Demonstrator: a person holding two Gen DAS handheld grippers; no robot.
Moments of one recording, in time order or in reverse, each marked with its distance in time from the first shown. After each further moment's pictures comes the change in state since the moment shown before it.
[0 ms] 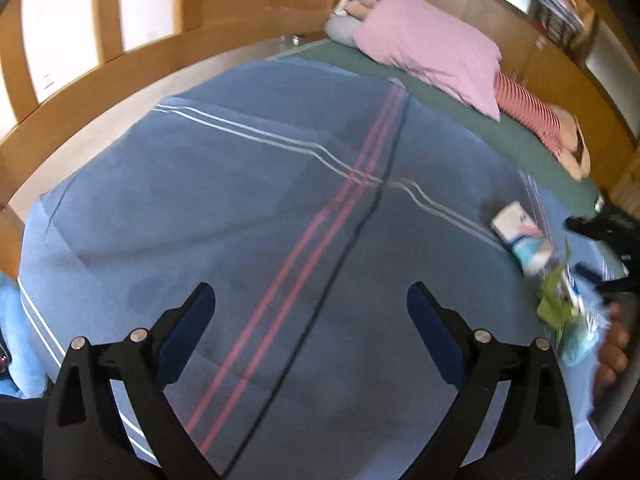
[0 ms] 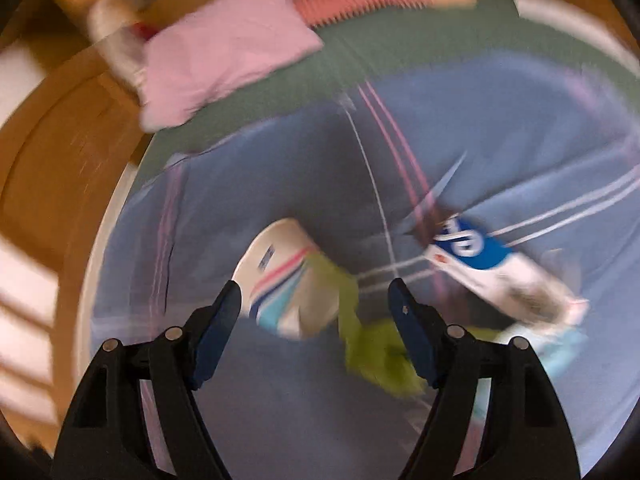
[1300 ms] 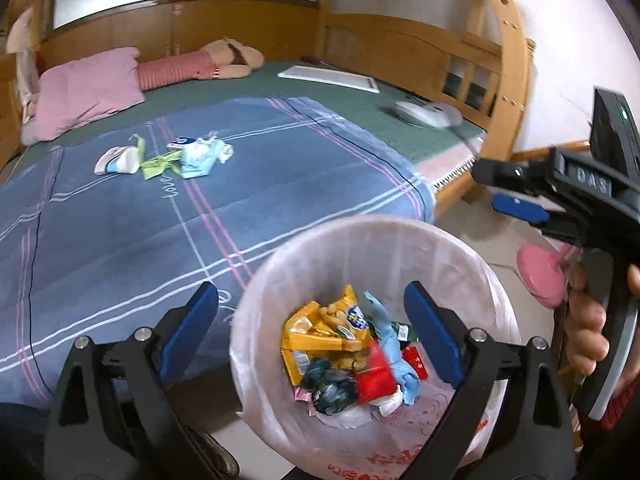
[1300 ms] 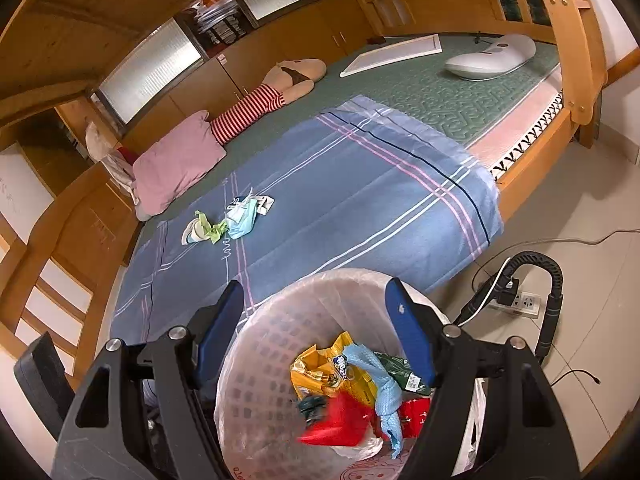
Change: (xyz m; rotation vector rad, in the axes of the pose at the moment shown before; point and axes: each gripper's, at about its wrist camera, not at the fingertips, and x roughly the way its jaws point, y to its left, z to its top) left arm -0.247 -0.143 -0.264 0.823 0.003 -0.730; right arm -0.389 -0.209 -0.311 0.161 -0.412 -0.076
